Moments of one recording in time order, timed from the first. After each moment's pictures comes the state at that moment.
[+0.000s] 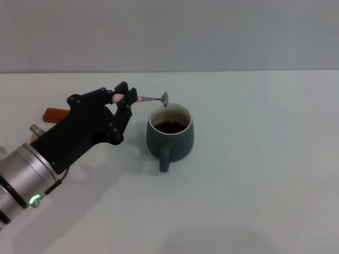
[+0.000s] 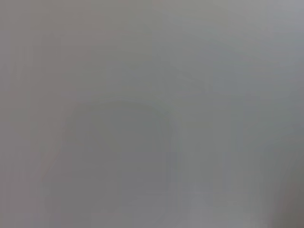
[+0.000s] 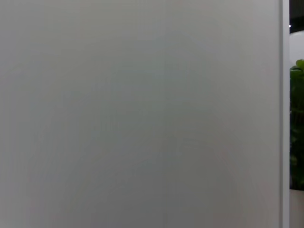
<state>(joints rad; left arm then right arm) -0.06 -1.73 -0.82 -1.24 2.89 0.72 -0.28 0.18 2.07 1.08 0.16 -1.83 -1.27 -0.09</state>
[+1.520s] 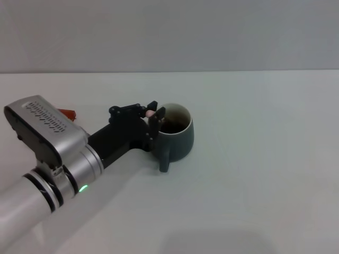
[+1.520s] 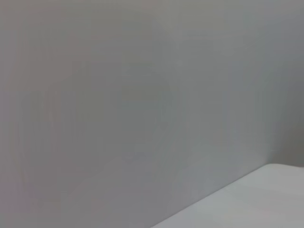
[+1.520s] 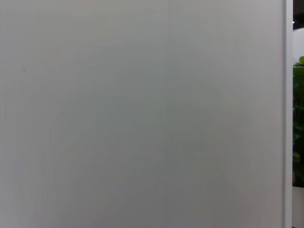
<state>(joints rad) -0.26 -1.88 -0.82 -0.98 2.89 0.57 -0.21 0.18 2.07 1.07 0.15 -1.83 -1.27 -0.08</state>
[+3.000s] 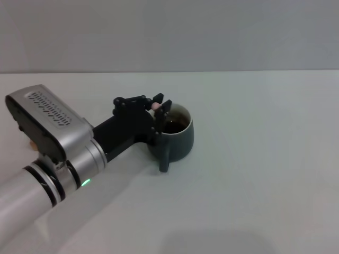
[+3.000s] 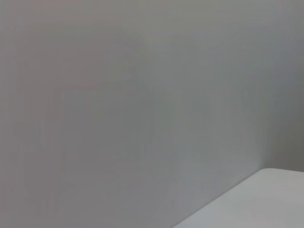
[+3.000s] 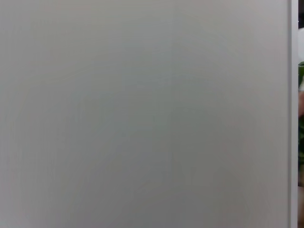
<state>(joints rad) -0.24 -1.85 -0.82 -1.12 2.89 0.48 -0.16 0.19 2.08 1.07 0.15 -1.84 -1.26 -0.08</state>
